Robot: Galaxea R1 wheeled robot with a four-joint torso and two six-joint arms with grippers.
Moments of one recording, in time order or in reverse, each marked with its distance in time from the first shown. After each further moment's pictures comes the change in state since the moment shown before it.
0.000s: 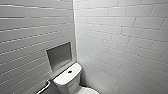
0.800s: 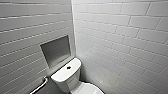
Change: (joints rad) left arm -0.001 0.053 -0.077 -0.001 -0.002 0.000; right arm 0.136 0.027 -0.064 0.001 -0.008 0.087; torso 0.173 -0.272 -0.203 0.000
